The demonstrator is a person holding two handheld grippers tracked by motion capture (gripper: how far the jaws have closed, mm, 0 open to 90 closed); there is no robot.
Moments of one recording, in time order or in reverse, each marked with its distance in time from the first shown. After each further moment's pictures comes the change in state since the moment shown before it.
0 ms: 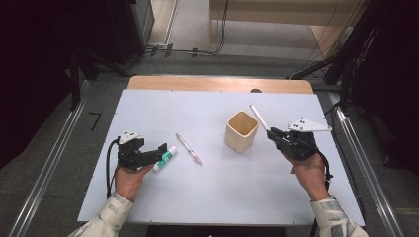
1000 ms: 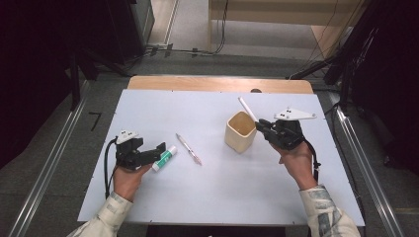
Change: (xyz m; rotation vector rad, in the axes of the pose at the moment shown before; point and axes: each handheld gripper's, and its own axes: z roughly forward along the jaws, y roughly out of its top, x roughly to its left) left arm 0.003 0.001 -0.003 -0.010 -0.006 -0.009; right arm 0.011 0.026 0.028 0.000 0.030 -0.014
